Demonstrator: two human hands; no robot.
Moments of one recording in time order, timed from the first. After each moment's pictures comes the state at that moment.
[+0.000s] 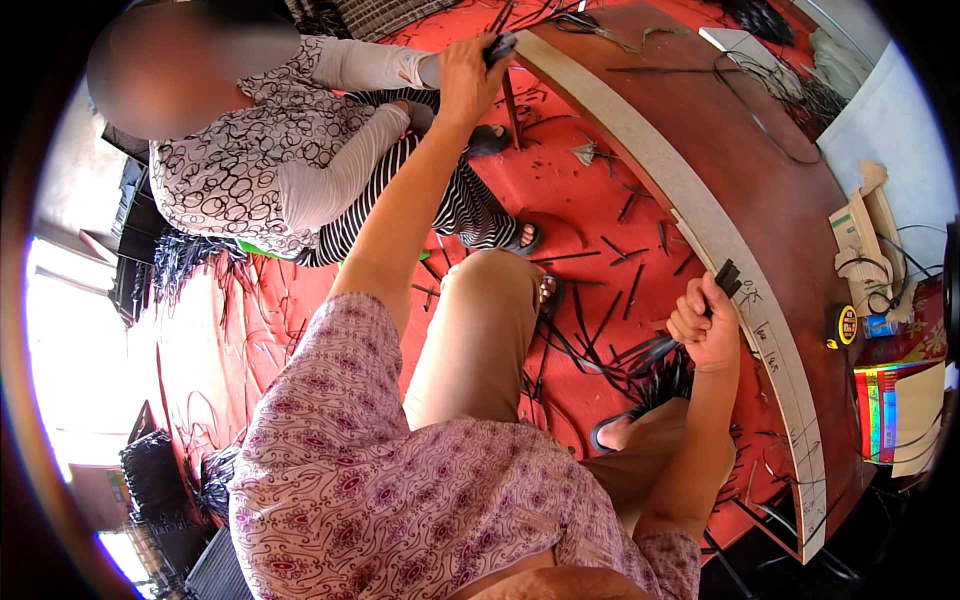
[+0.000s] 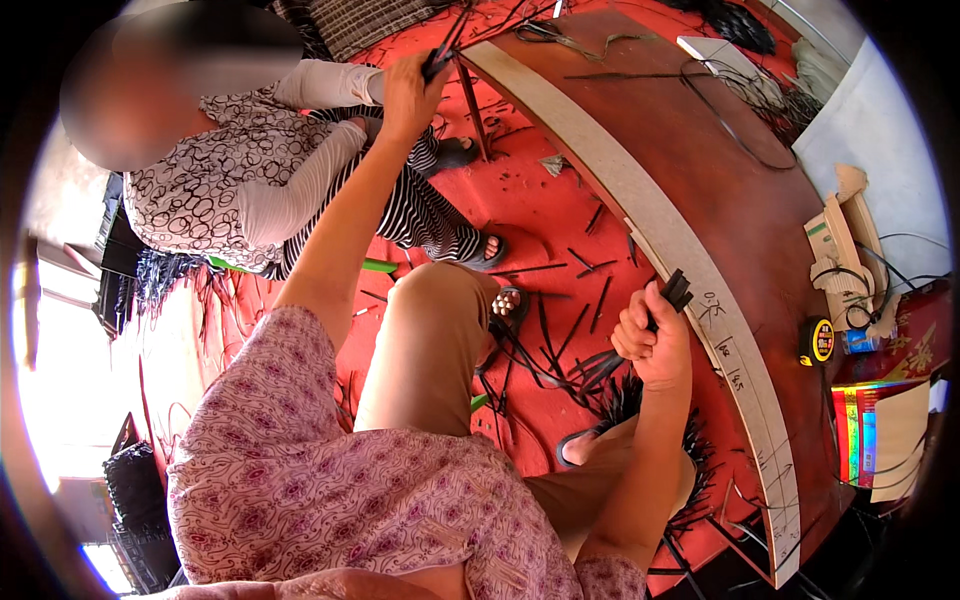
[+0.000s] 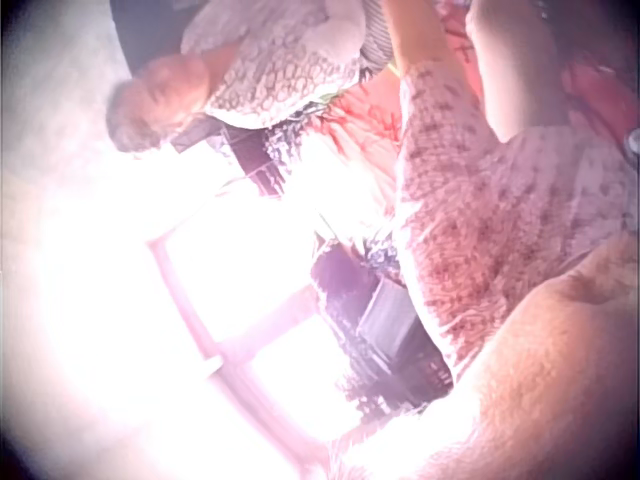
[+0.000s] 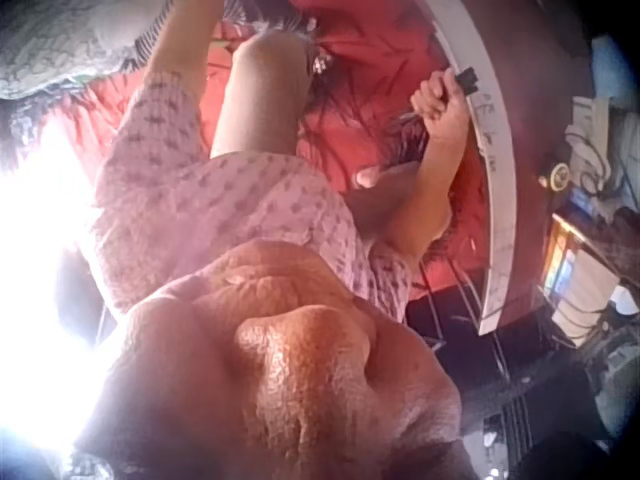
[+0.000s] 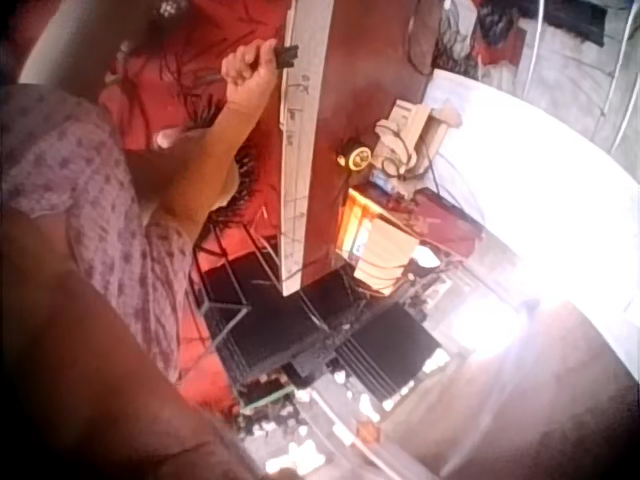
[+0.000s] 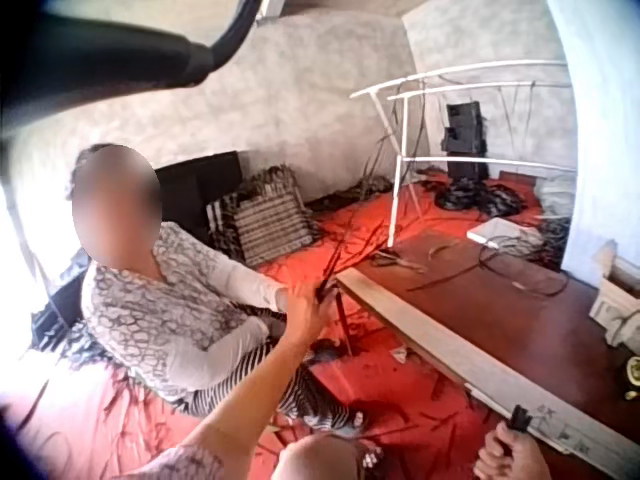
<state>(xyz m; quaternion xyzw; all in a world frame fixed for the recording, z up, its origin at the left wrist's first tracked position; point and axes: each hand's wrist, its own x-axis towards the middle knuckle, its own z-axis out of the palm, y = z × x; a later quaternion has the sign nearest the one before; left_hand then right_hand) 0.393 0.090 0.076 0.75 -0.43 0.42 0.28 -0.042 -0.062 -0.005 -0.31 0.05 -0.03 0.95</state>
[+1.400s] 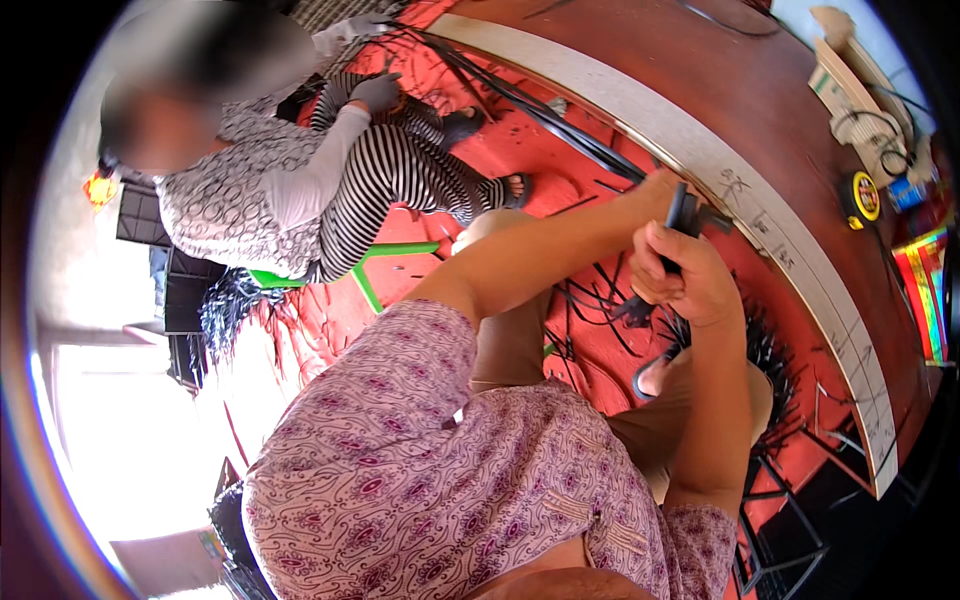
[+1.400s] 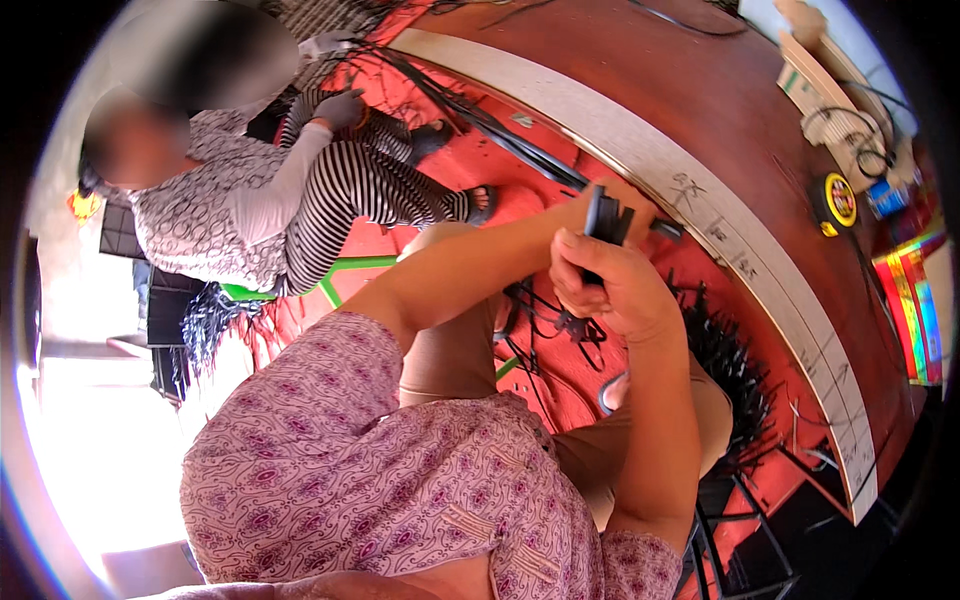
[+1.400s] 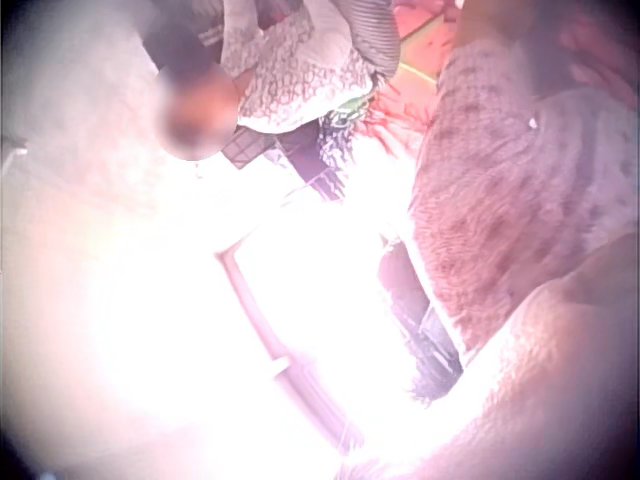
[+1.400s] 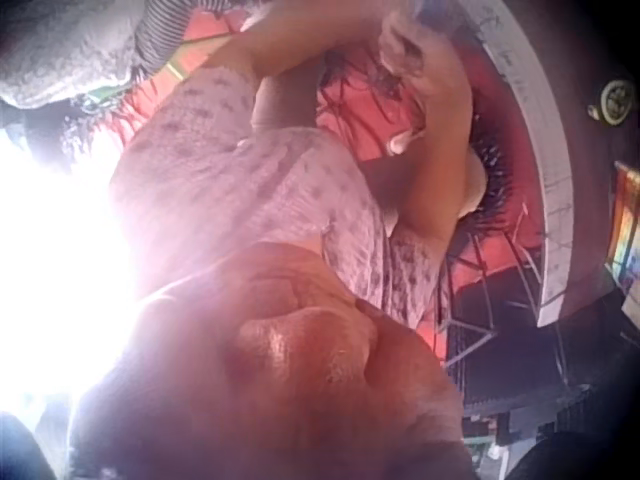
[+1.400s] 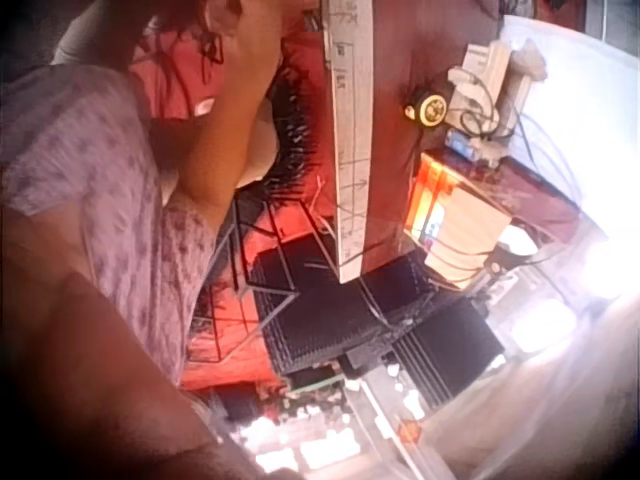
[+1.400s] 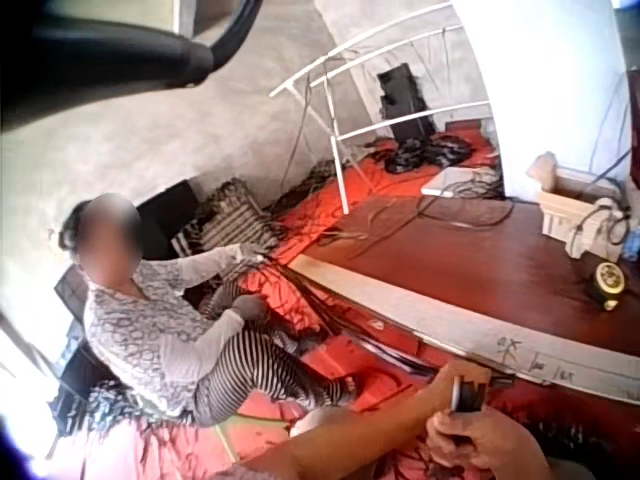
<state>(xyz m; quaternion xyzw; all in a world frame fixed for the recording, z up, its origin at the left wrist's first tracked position) 0.058 -0.041 -0.089 0.59 -0.77 -0.13 0.22 -0.105 -0.025 0.007 -0.36 -0.02 -0.01 0.93</state>
